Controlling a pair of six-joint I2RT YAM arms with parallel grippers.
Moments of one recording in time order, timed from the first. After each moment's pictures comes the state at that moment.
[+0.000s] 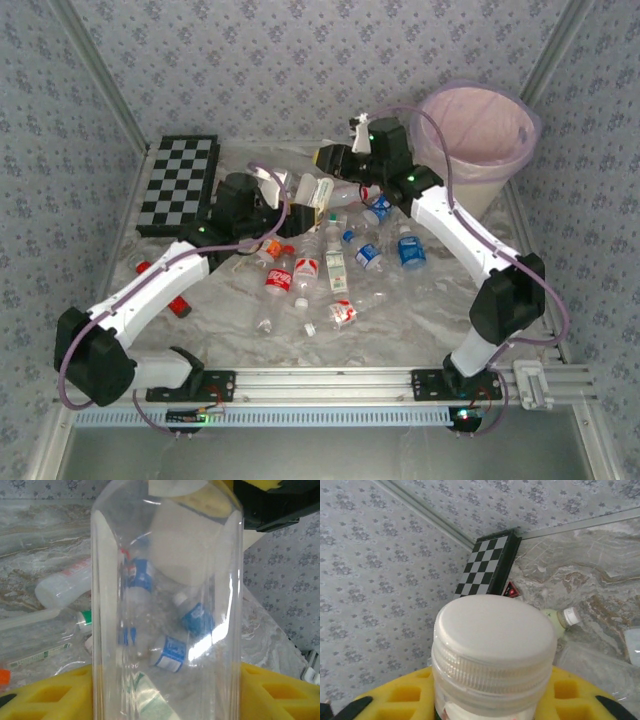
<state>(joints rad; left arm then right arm) -0.60 1.28 1.06 -0.21 0.33 -0.38 0.50 1.64 1.55 -0.28 -0.39 0.67</state>
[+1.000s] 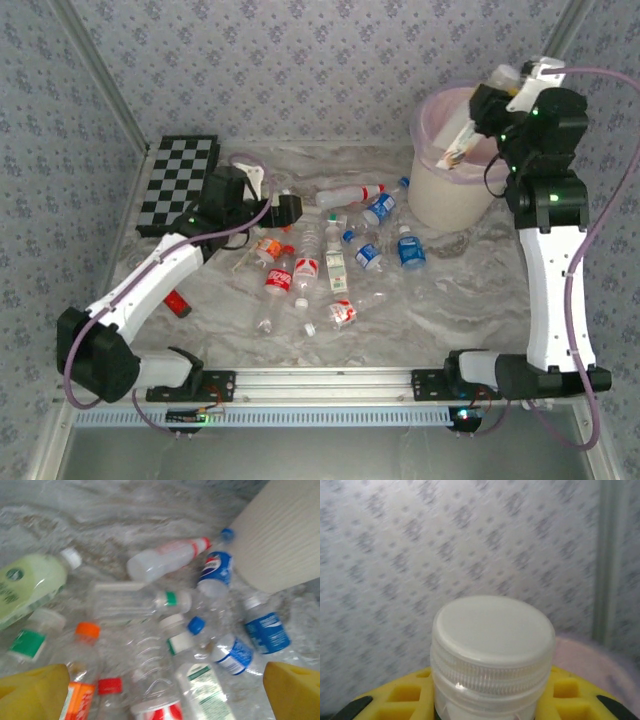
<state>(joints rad) -0.49 1.32 1.11 -0.44 0.16 -0.43 0.02 1.28 1.77 -0.49 0.10 0.19</state>
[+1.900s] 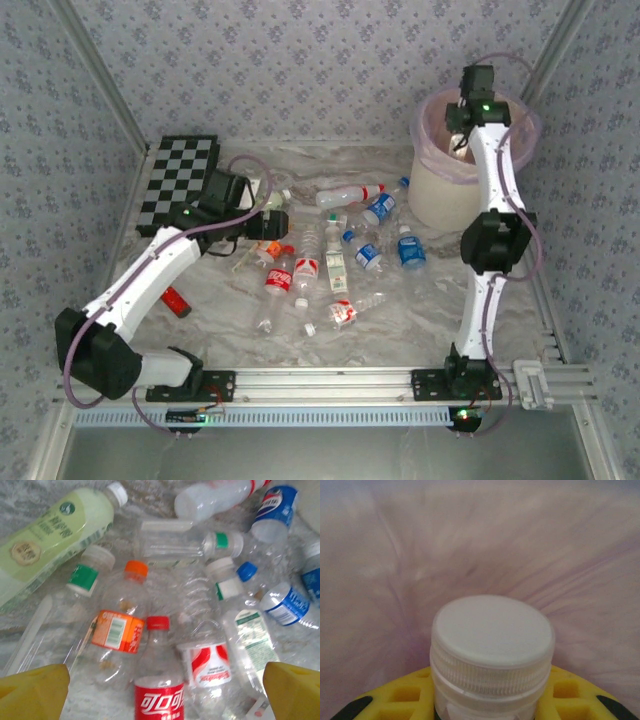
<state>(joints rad) -0.47 1.31 1.20 -0.78 0.09 -0.33 -0.03 2.27 2.46 -0.97 0.21 0.03</state>
